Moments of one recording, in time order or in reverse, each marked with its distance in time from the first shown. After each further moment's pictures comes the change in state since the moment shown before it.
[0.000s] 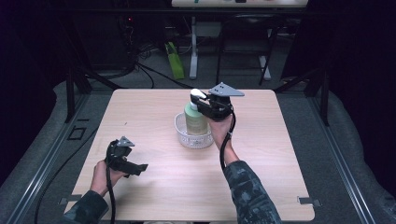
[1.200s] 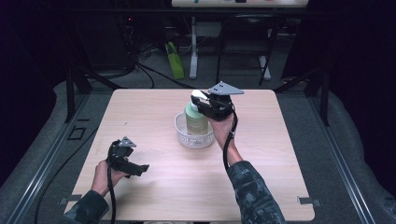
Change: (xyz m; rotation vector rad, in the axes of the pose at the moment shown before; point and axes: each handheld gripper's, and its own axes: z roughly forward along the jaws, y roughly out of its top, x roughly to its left) left arm -0.002 0.001 0.003 0.006 -0.014 0.018; right arm 0.001 0.008 -0.004 0.057 -0.002 -0.030
